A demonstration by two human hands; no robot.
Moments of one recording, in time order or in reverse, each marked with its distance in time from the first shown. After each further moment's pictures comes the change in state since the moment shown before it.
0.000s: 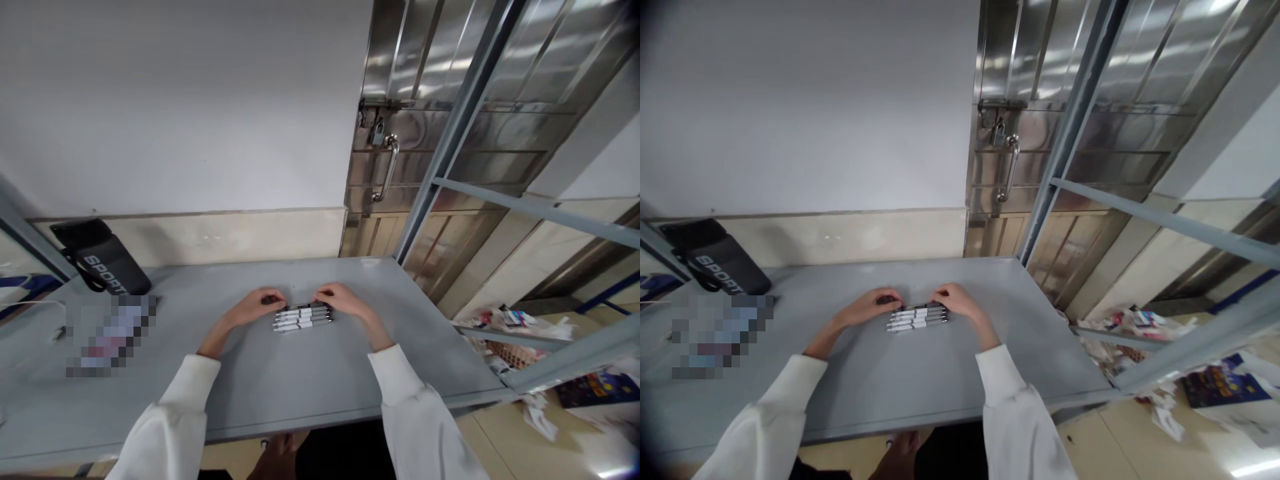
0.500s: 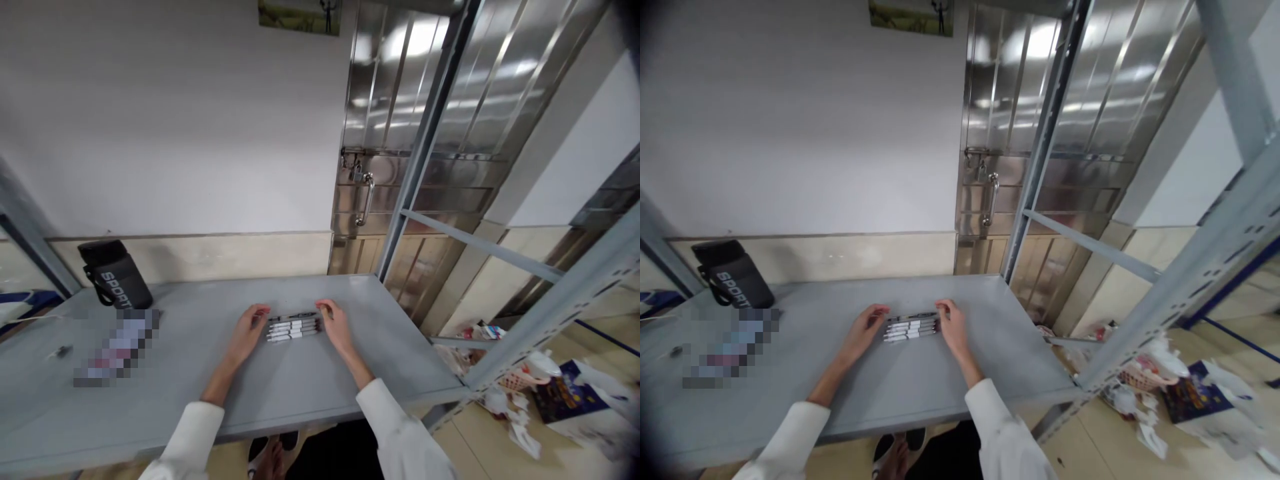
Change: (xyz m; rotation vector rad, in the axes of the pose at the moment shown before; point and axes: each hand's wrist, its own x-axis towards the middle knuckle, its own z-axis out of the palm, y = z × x) left_hand -0.029 -0.001 0.042 -0.103 0.612 0.025; right_hand -0.036 0.003 0.034 0.141 0.638 -0.031
